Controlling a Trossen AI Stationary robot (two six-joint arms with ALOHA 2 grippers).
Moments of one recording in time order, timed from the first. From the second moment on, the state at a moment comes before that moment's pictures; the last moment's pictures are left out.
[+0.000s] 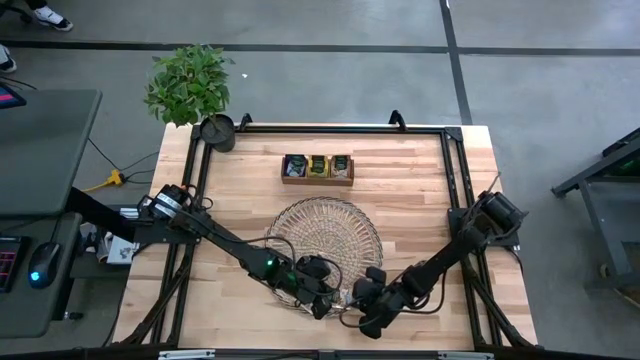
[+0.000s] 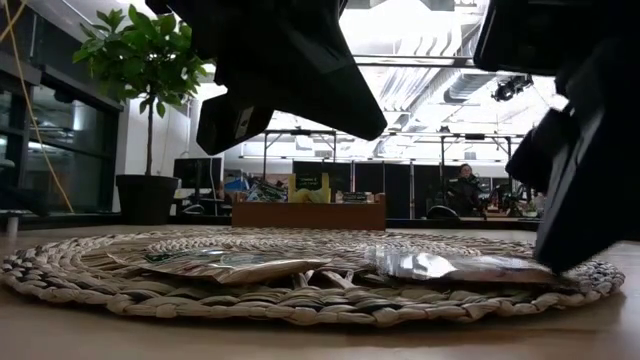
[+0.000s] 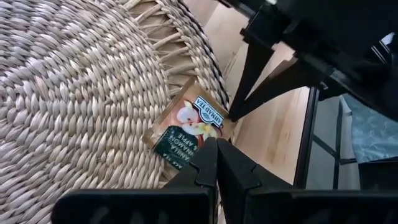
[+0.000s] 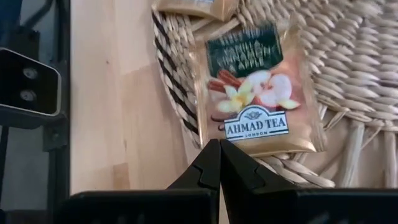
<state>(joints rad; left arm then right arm) -0.50 1.92 1.26 -0.05 -0.26 -1.00 0.68 1.90 1.01 0.00 0.30 0.92</state>
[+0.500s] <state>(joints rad) -0.50 1.92 1.26 -0.09 -0.27 -1.09 0.68 1.95 1.01 0.01 0.25 0.96</state>
